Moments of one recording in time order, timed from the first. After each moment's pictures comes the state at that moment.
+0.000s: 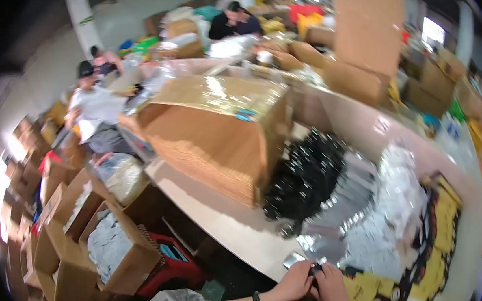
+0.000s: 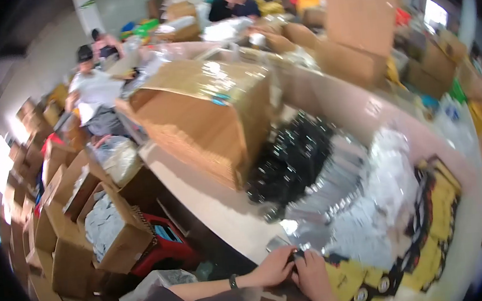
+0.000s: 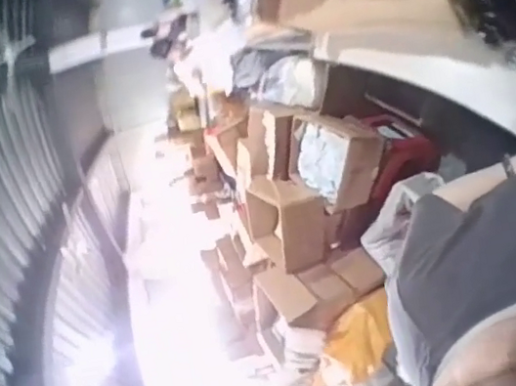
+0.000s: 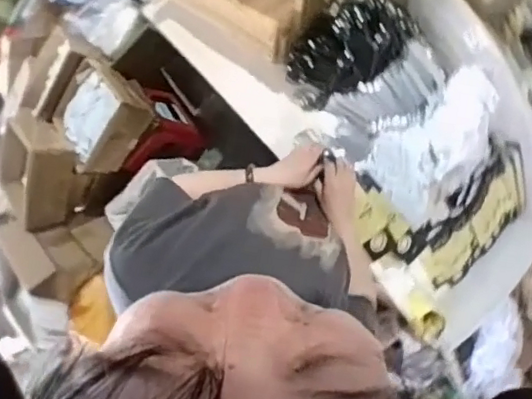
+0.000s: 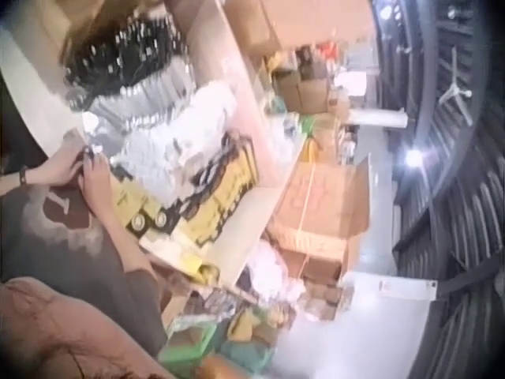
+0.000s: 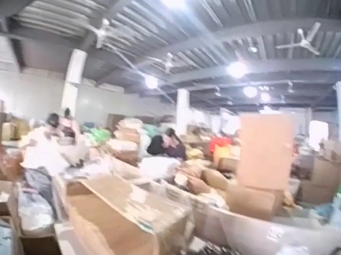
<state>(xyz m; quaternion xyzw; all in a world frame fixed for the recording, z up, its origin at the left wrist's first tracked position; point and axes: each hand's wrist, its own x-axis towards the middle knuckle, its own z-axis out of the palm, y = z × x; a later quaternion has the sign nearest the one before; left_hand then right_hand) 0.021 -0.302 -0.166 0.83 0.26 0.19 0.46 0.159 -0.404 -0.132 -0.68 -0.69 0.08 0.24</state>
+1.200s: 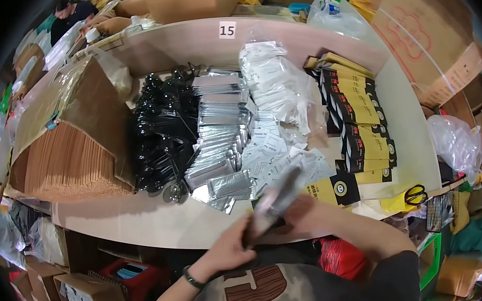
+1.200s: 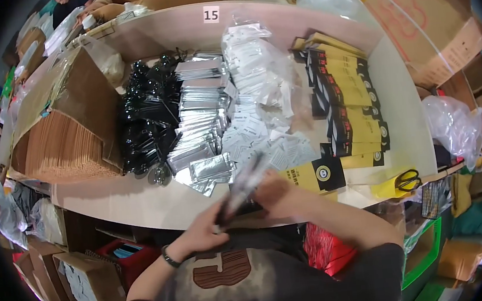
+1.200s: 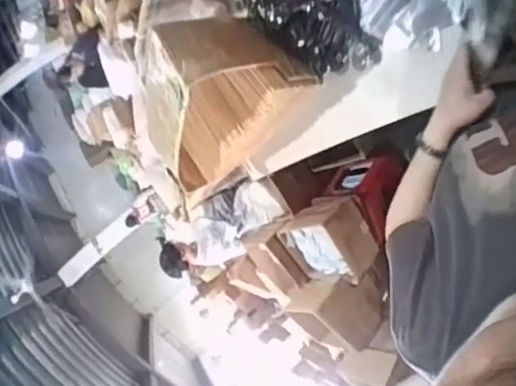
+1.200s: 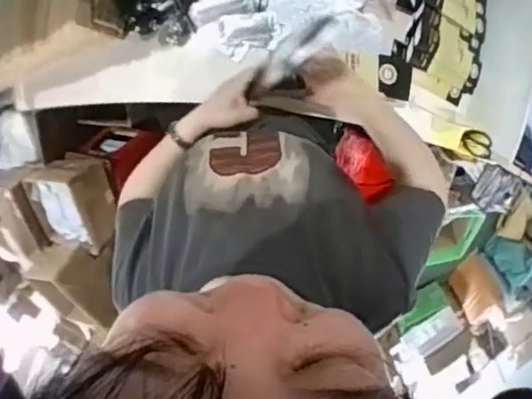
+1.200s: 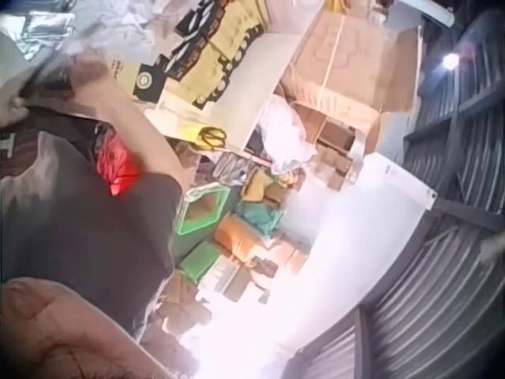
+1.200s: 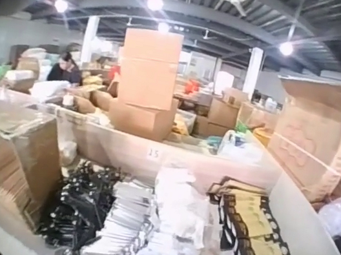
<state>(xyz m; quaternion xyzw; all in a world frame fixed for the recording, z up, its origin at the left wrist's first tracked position) 0.037 -0.287 -0.118 0.80 0.07 -0.02 0.60 0.241 -0.458 -0.085 -0.69 -0.68 0.22 0.10</state>
